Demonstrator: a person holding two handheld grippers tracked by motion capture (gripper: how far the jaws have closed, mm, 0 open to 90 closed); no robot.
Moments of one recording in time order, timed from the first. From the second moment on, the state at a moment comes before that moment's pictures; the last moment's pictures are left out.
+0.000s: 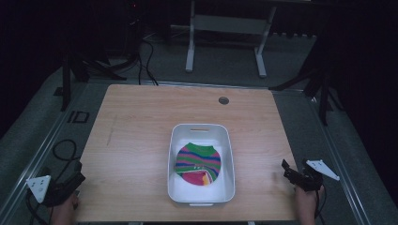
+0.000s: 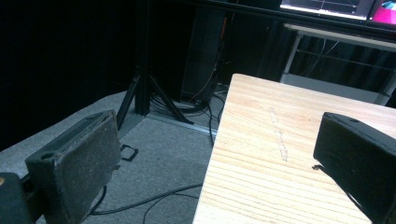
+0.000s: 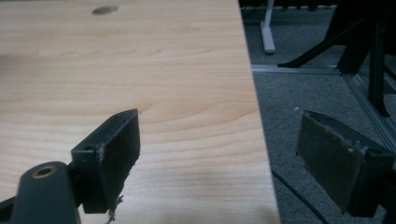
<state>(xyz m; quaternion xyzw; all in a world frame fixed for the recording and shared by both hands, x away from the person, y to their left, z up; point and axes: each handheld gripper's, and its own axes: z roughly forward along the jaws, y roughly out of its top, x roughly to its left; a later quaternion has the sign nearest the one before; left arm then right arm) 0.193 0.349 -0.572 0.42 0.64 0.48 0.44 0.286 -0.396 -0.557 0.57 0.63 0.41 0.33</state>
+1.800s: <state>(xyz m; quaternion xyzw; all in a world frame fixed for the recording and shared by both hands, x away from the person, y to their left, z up) 0.195 0.349 -0.572 0.43 0.63 0.47 0.44 0.295 -0.319 -0.495 0.33 0.83 0.43 0.10</state>
